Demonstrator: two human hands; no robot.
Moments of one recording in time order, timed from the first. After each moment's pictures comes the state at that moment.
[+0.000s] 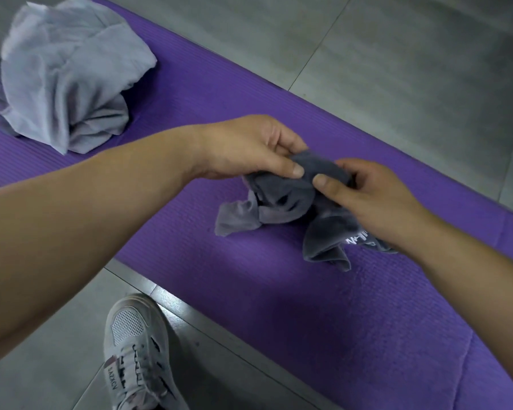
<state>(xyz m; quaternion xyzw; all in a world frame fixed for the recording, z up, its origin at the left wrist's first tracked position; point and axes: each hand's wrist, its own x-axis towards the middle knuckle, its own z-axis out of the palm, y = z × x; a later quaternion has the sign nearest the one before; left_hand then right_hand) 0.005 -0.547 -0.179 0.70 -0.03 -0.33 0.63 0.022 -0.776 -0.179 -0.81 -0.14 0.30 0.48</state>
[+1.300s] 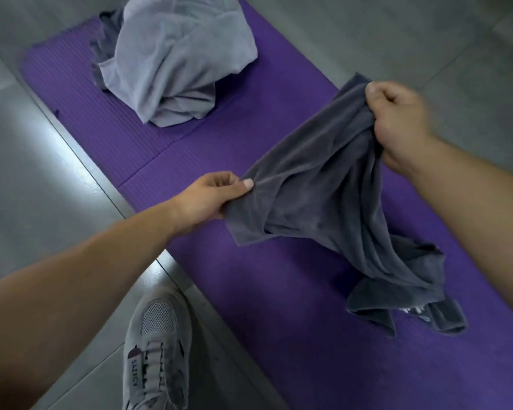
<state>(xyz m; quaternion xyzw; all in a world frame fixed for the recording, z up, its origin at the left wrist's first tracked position) -0.113 -0.424 -0.315 0.54 0.29 -0.08 0.79 0.156 -0.581 -0.247 -0.80 -0.16 0.17 0.55</state>
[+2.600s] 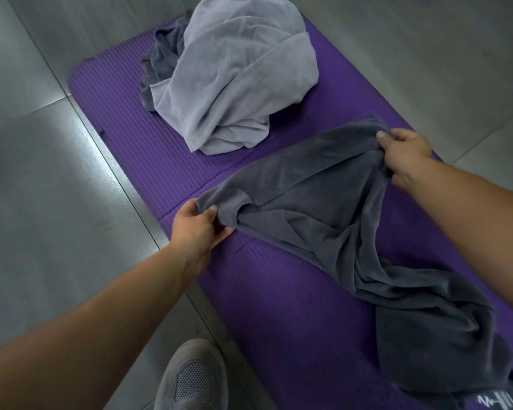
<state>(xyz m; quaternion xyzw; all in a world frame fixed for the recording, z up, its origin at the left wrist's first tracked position) -0.141 -0.350 -0.356 0.30 0.60 0.16 0.72 0.208 -0.476 -0.363 -0.86 -0.01 0.21 0.46</state>
